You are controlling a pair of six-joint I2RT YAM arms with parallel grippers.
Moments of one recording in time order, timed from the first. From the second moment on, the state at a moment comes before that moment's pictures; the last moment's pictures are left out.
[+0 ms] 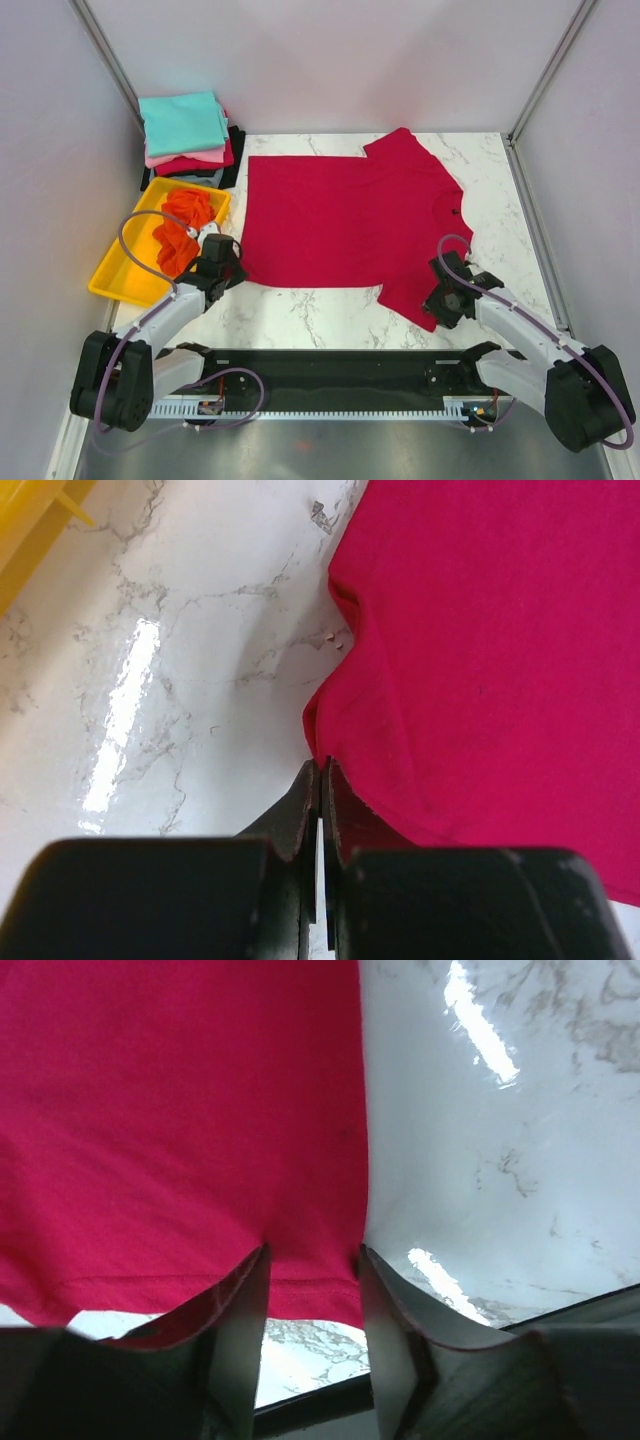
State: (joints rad) left arm -0.25 1.11 0.45 -0.18 -0.21 -0.65; right arm 0.37 1.03 0.48 -0.76 0.16 1.08
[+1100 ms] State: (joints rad) left arm -0.26 1.11 0.72 -0.43 -0.08 -0.64; right arm 0.43 1.05 1.02 -0.79 0.43 0.86
